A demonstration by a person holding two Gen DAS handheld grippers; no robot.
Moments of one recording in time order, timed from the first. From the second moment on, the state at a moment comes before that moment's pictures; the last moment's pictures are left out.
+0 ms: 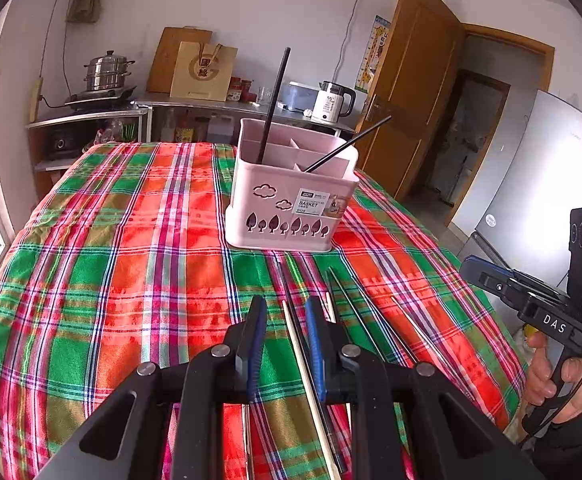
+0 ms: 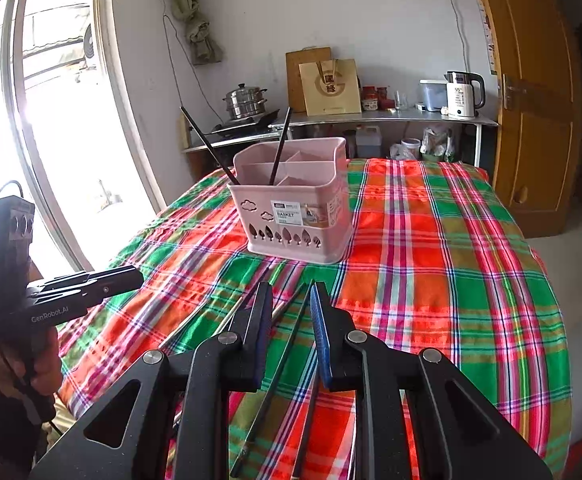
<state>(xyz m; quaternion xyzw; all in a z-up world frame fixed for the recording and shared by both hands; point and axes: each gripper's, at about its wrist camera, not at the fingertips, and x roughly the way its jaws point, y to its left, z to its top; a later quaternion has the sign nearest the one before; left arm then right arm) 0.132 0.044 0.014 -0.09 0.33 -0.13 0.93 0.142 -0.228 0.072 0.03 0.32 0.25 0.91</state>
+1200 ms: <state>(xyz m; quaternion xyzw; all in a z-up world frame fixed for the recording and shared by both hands) 0.263 -0.011 -0.050 -0.03 0.46 -0.13 0.88 0.206 -0.202 -0.006 0.00 0.44 0.23 0.87</state>
